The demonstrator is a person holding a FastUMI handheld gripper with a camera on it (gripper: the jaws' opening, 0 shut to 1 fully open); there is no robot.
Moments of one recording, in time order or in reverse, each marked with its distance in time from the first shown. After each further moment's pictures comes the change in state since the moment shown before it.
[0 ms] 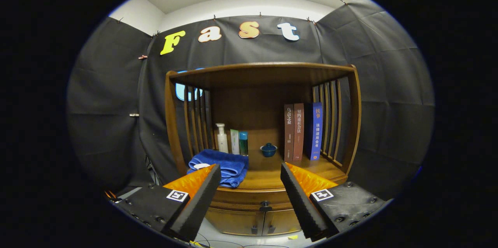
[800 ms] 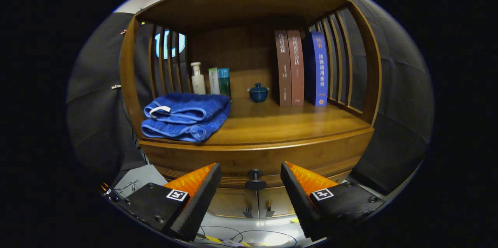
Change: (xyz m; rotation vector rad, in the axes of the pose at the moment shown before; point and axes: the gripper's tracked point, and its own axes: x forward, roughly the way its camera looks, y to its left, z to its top) arm 0.082 -0.037 -0.182 0.037 0.307 -0.059
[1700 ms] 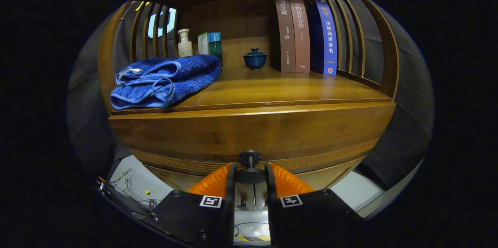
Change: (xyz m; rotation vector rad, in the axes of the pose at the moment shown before) arm 0.045 -0.010 -0.059 -0.032 0.142 -0.029
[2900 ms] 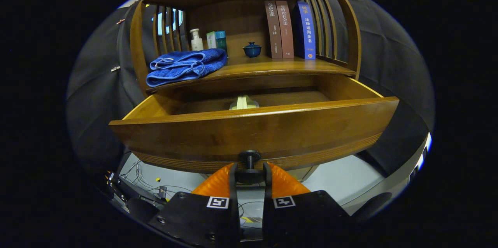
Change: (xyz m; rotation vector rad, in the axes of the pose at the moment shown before) arm -0.126 -0.008 -0.062 0.048 0.091 0.027
